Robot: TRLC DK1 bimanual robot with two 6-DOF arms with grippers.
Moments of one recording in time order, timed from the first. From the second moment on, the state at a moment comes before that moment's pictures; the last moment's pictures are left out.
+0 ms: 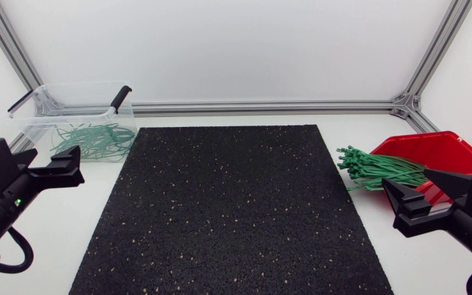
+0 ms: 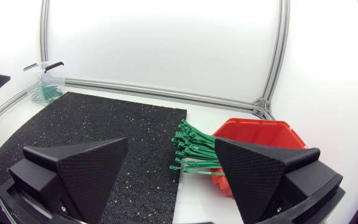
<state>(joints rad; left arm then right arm) -0.02 0.73 0.31 0.19 -0.09 -0.03 -0.07 0.33 0.33 -0.33 -0.17 -0.14</state>
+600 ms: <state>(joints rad) -0.02 0.36 0.11 0.14 -0.05 -0.02 -0.01 0.07 0.04 -0.03 0.00 -0.03</state>
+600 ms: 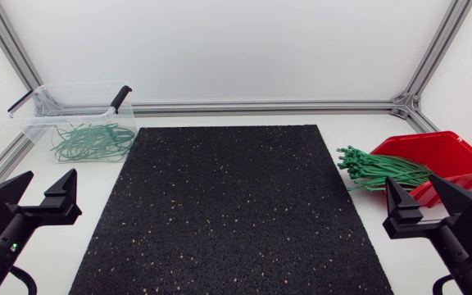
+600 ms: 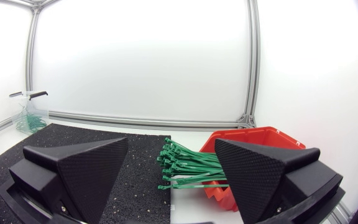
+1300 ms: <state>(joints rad) -0.01 0.07 0.02 -0.01 0.01 -0.02 -0.01 0.06 0.03 -0.03 0.00 -0.02</state>
